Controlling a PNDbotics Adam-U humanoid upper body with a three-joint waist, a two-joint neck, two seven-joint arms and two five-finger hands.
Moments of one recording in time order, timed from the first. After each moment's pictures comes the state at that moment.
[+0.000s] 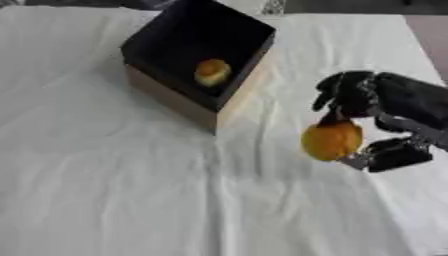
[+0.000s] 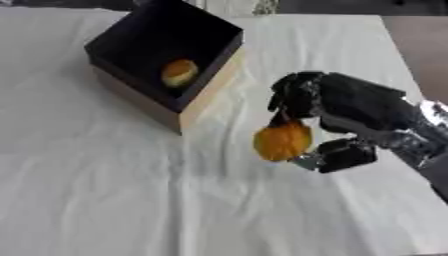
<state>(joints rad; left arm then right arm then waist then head) -0.41 0.37 0.23 -1.98 -0.12 -0.31 0.31 -0.39 -1.03 0.15 -1.98 0.34 -0.51 0.05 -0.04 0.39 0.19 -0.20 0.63</state>
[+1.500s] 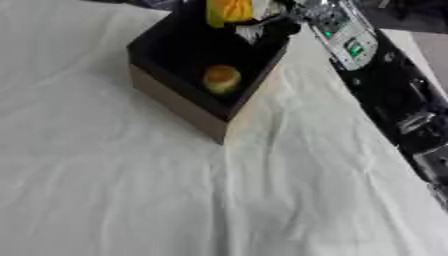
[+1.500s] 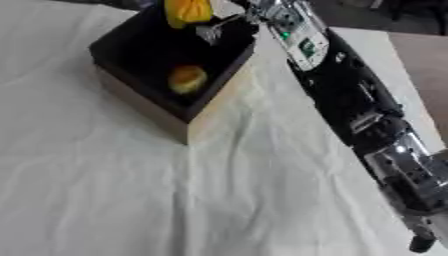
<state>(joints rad) -0.50 0.37 0.19 -1.98 -0.09 -0.33 0.27 -1.10 -0.67 0.22 -1.09 0.37 -0.59 0.28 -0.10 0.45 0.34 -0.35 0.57</state>
